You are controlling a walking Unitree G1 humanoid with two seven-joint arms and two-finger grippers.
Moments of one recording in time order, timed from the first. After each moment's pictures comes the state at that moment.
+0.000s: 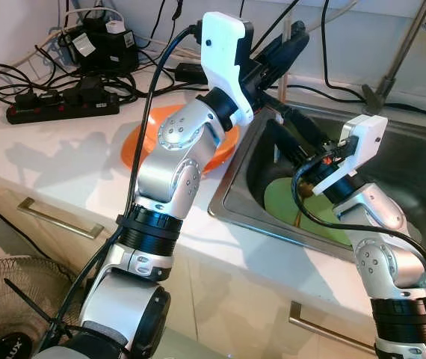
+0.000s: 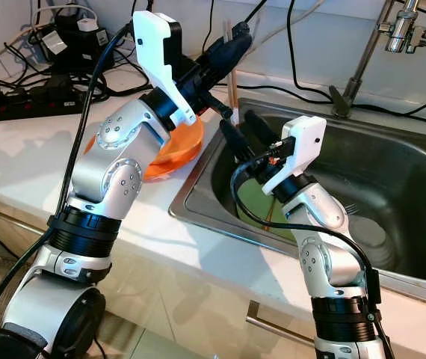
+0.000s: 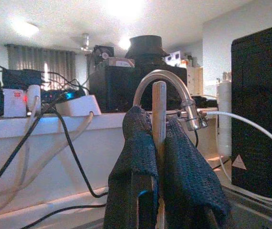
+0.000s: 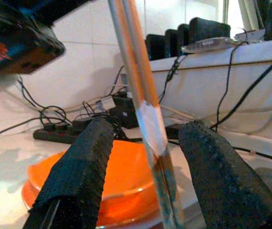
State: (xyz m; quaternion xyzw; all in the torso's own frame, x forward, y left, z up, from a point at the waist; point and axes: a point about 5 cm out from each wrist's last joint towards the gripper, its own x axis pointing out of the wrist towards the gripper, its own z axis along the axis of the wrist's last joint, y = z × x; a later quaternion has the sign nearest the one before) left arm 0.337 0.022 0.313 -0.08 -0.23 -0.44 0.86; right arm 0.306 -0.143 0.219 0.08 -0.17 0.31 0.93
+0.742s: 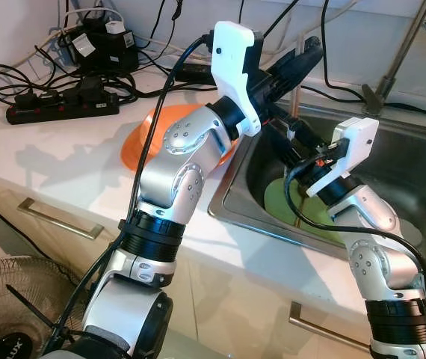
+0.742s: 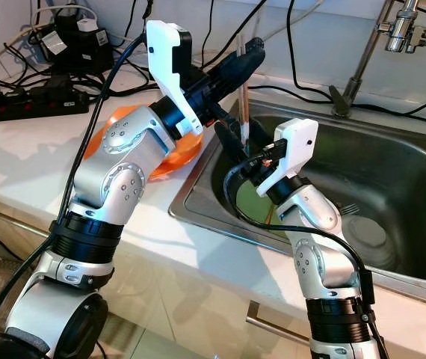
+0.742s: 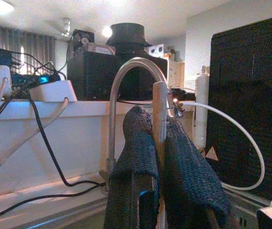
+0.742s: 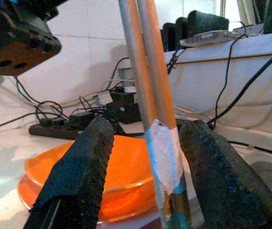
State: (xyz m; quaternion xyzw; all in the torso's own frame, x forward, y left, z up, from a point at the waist) left arm 0.330 0.015 0.306 -0.10 -0.20 -0.48 0.85; right arm 0.308 -0.137 0.213 0.07 -0.16 0.29 0.94
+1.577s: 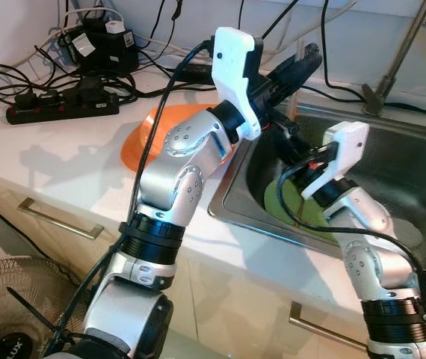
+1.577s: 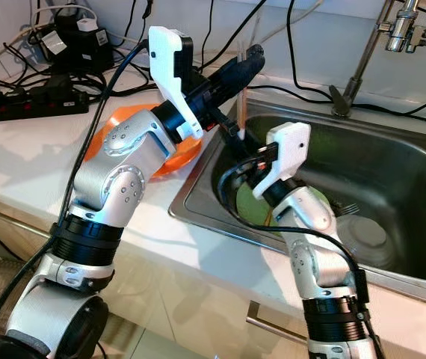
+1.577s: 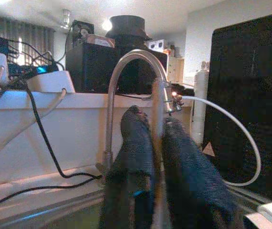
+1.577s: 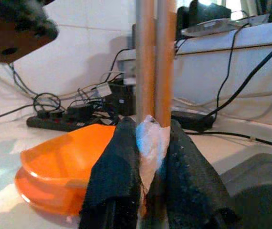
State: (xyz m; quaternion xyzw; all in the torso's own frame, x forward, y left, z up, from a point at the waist) left arm 0.328 0.010 0.301 -0.11 -0.18 -0.48 0.85; right arm 0.310 -0.133 0.207 0.06 -0.15 0.29 0.94
